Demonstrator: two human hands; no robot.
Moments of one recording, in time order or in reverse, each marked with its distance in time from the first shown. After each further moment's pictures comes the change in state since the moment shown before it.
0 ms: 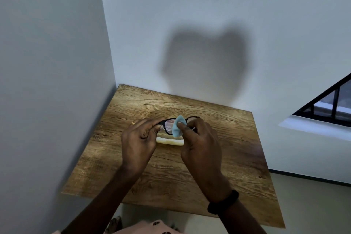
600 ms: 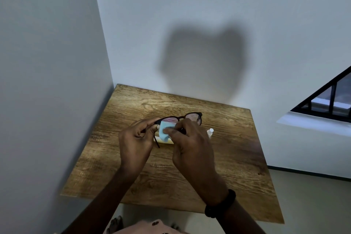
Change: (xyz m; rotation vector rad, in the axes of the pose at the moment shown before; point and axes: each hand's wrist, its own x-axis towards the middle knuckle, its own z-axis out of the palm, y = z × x) left_hand -0.001 0.006 0.001 -0.122 -0.007 -0.216; right_hand -0.001 -0.018 -0.007 0.076 -0.063 -0.104
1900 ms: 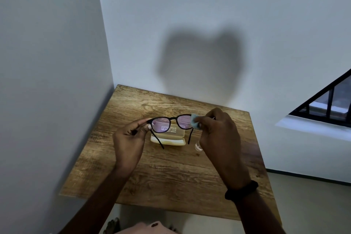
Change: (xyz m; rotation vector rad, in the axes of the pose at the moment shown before) left_hand 0.007 -0.023 -0.006 -0.165 0.076 -0.192; right_hand 0.022 0.041 -0.036 -0.109 -0.002 0.215
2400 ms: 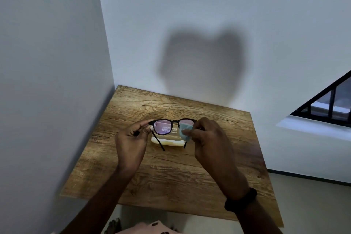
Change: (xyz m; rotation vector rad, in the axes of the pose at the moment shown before) left_hand -0.004 0.006 0.004 0.022 -0.009 -0.011; right_hand -0.015 -0.003 0.010 0.041 -0.168 -0.128
